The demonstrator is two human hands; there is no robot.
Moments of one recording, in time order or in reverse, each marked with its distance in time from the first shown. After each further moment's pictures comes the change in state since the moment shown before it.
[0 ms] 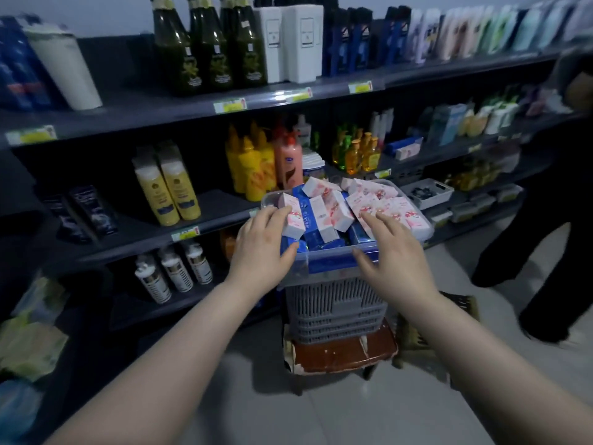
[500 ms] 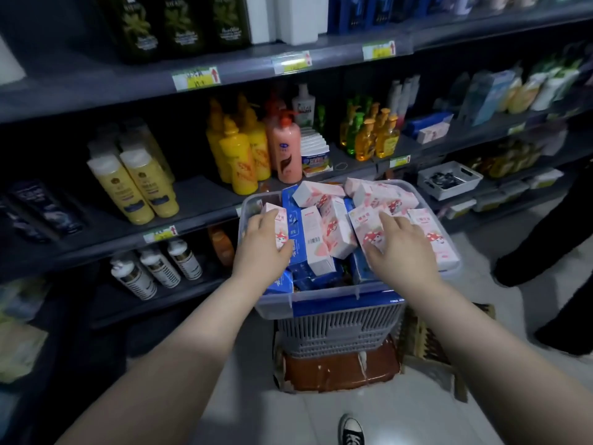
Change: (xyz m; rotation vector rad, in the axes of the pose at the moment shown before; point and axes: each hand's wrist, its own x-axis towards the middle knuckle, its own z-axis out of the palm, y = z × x) left_hand 0.127 -0.028 0.108 -0.116 -0.202 -0.374; right_hand 0.155 0.084 0.073 -0.104 -0.204 0.142
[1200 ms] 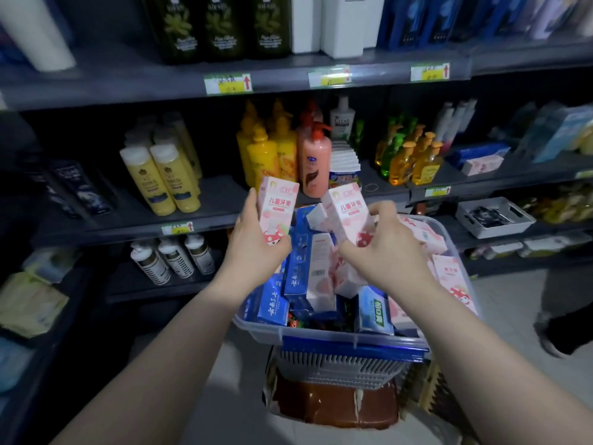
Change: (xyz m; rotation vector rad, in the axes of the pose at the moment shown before) left_hand 0.022 0.017 -0.031 -0.408 0.194 -0.200; right_hand 0.058 -0.040 -0.038 0.411 -0.065 -0.185
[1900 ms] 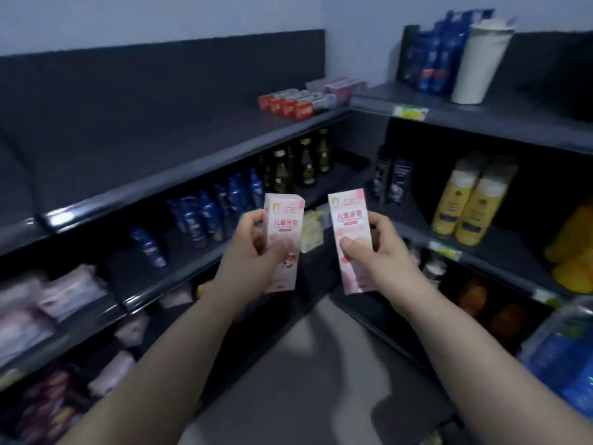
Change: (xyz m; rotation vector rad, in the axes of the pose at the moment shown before) left_hand -0.303 -0.101 -0.305 -0.177 0.832 -0.362; right_hand -0.177 -0.304 0.173 0.840 -0.913 -0.515
